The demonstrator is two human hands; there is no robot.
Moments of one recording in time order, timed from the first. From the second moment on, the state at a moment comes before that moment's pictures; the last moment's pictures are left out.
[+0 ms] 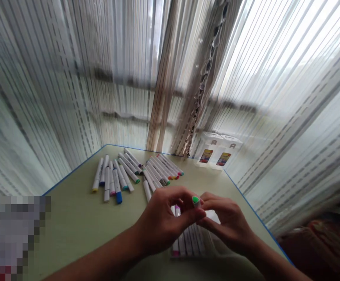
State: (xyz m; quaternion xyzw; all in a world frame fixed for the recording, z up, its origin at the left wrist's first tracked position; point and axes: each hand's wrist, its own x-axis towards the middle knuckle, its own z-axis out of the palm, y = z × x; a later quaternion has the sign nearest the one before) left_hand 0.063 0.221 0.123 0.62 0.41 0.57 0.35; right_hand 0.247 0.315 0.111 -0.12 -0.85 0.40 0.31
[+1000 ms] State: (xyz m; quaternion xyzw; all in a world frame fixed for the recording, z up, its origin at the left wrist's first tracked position) left_hand 0.083 0.217 0.110 0.88 0.40 0.24 0.07; right_hand 0.242 0.330 0.098 -0.40 -0.84 0.29 0.22
